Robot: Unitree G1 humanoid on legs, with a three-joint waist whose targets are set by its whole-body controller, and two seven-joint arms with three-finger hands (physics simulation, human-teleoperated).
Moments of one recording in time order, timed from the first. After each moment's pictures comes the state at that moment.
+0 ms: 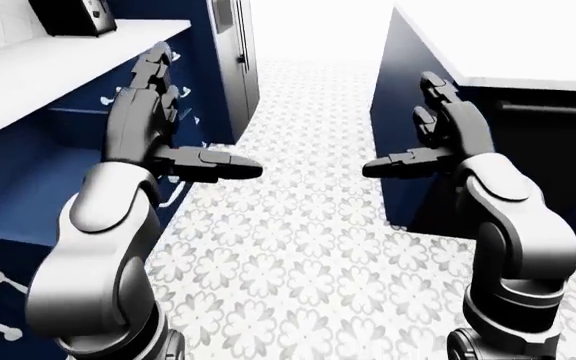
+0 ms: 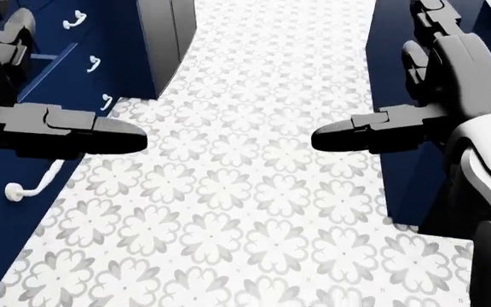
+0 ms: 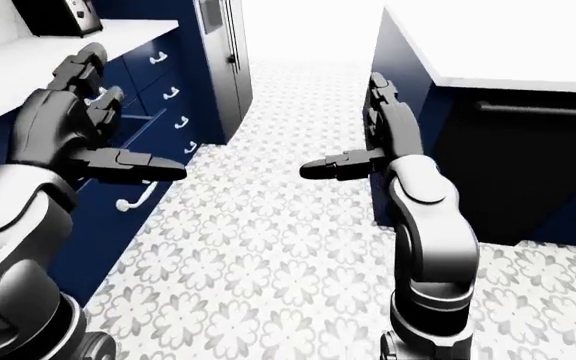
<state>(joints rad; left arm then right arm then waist) -0.71 0.23 0.13 -0.73 0.03 1.30 -0.06 -0.65 -0.26 -0.16 -0.46 0.00 1.12 0.09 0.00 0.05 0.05</state>
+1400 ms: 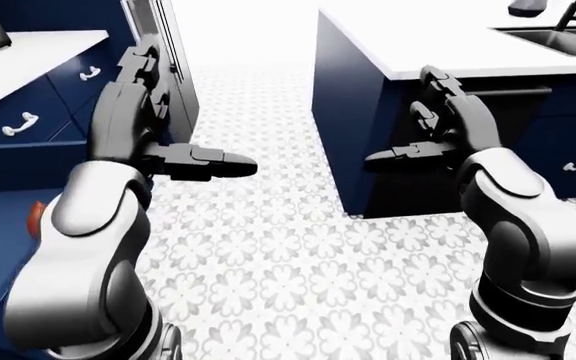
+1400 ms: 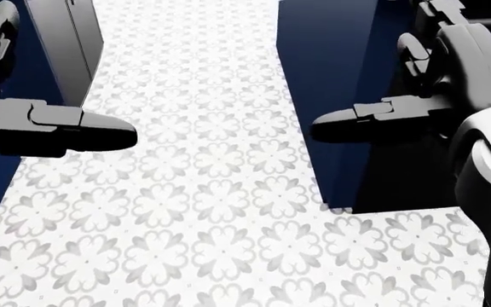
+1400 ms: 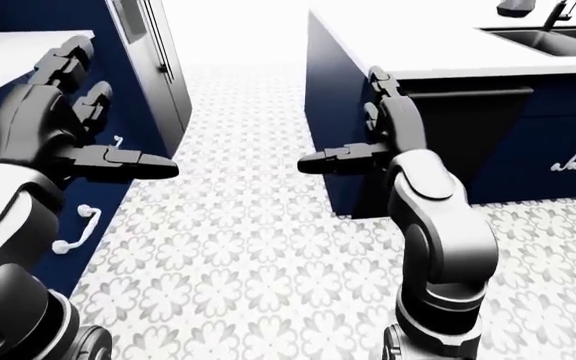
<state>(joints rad) -0.74 0.25 0.14 -0.78 0.03 1.37 -0.06 -0.68 -0.28 -0.19 -0.49 0.16 1.18 0.01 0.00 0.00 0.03</state>
